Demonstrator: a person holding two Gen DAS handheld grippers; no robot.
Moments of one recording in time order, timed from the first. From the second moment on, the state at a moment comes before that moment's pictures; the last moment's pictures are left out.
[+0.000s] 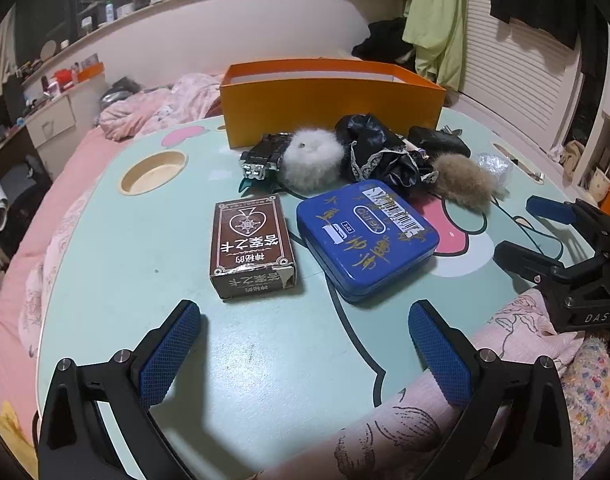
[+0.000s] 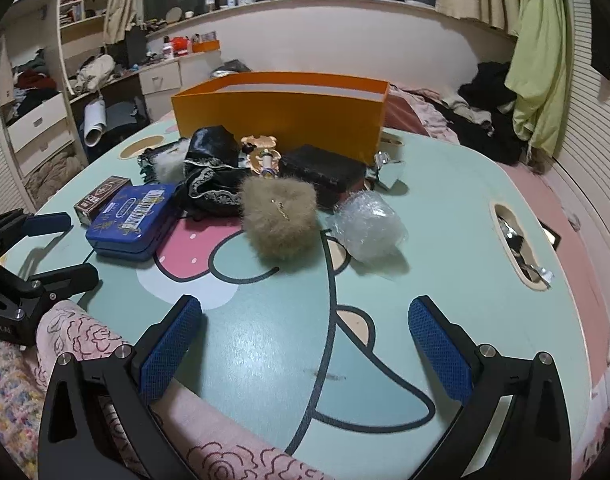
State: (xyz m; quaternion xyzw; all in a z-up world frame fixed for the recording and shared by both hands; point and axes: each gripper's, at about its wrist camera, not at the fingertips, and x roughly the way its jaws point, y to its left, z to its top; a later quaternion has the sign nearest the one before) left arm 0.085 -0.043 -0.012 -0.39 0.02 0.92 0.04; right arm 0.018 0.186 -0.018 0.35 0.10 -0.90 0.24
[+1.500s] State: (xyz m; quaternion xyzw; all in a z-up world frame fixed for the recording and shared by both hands) left arm -0.111 -0.099 0.068 -0.46 -0.06 0.88 0.07; right arm -0.159 0.130 0.059 0.49 0.08 -0.83 0.25
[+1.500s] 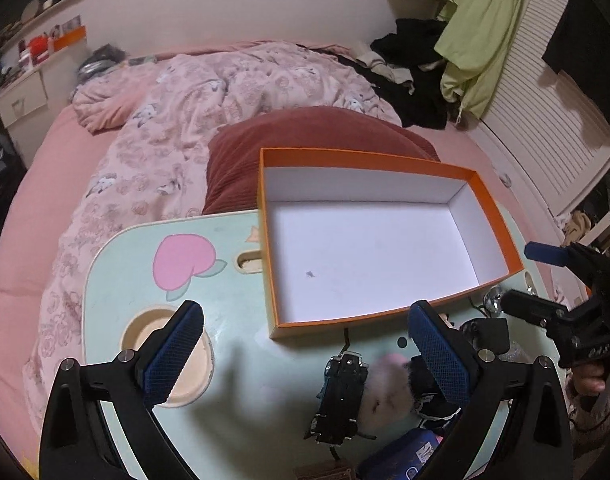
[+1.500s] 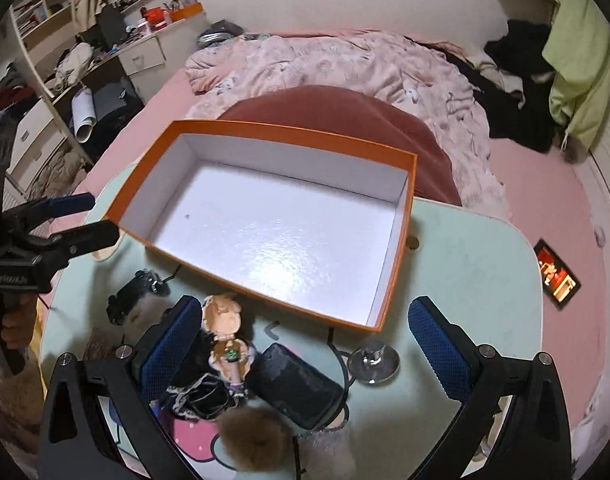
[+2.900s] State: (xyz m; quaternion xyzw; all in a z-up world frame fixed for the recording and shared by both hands) left arm 0.083 -0.047 -0.009 -0.40 0.01 0.92 0.01; right arm 0.021 0.199 -0.020 0.35 0.08 -0.91 0.21
